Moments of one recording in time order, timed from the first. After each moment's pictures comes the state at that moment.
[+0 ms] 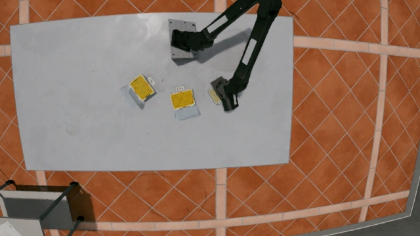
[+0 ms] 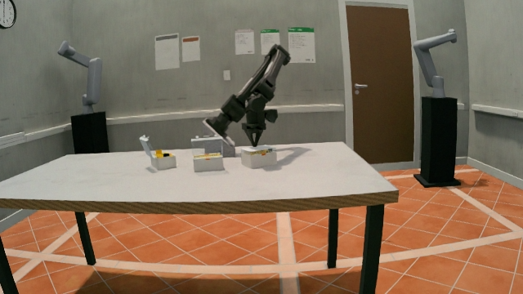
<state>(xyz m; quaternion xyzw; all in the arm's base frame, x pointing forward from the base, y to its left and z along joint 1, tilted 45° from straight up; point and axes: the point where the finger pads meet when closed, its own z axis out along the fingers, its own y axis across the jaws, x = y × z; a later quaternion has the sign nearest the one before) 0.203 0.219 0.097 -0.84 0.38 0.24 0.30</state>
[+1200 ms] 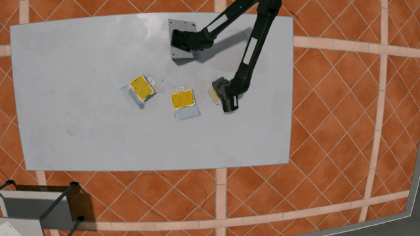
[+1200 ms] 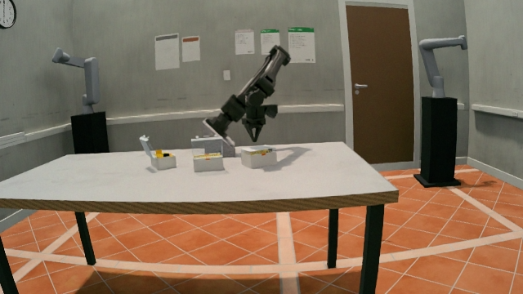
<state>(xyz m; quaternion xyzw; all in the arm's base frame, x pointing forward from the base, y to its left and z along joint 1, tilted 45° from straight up) 0.209 0.206 0.112 -0.84 0.39 0.24 0.29</state>
